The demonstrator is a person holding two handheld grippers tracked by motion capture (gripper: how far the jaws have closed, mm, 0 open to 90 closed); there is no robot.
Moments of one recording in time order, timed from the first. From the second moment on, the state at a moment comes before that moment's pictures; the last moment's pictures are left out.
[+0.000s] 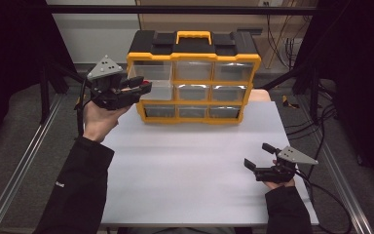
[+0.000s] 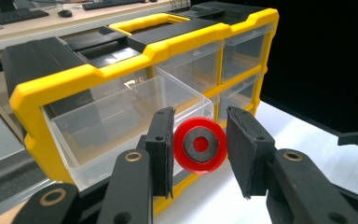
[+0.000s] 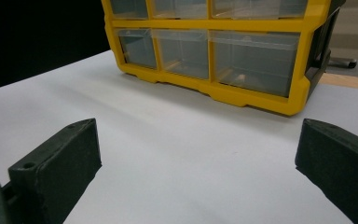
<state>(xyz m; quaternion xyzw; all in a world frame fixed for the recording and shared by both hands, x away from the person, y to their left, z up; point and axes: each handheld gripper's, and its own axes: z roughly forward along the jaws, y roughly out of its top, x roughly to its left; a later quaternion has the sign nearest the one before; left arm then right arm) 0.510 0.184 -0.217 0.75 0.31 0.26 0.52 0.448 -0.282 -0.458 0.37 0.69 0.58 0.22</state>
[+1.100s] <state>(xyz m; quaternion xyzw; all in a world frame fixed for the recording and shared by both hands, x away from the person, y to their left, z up) 0.543 0.183 -0.202 0.74 0.34 0.27 0.51 0.448 -0.283 -0.457 0.37 0.69 0.59 0.22</state>
